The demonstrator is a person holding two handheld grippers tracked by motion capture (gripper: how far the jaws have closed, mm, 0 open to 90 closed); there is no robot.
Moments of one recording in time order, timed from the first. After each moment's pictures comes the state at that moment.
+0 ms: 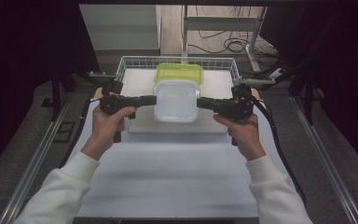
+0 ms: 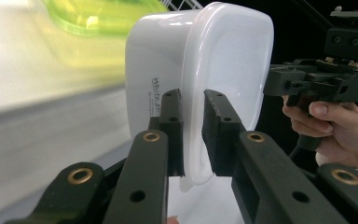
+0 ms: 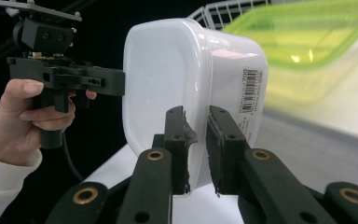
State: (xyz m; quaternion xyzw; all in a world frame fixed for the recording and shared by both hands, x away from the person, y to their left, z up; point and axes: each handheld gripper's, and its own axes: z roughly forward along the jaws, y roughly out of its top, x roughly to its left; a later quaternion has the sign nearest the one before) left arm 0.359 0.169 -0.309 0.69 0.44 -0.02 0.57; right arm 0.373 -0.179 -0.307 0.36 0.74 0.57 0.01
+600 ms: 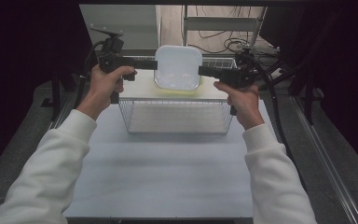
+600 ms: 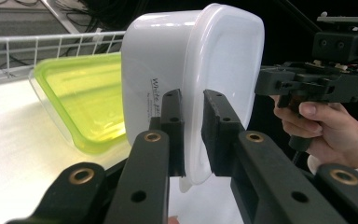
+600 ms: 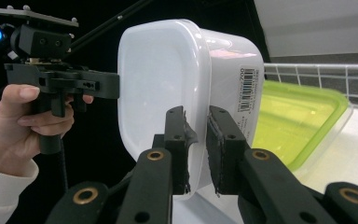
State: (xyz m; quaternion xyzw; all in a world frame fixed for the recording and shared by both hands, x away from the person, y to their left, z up) left arm 0.424 0.176 -0.247 0.71 0.42 -0.03 0.56; right arm 0.426 -0.174 -0.257 0.38 0.71 0.60 0.01
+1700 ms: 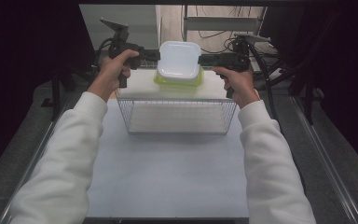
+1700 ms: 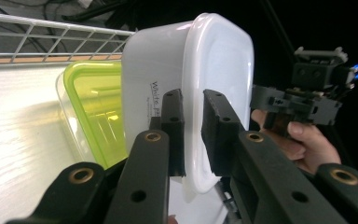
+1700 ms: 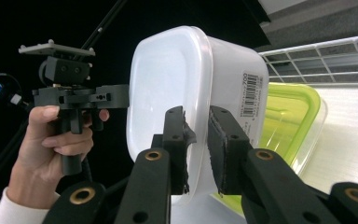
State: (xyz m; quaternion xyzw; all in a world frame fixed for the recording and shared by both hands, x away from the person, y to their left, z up) left arm 0.503 0.185 -0.273 0.65 0.50 -0.16 0.55; right arm 0.495 -0.174 -0.264 0.48 0.66 0.56 -0.10
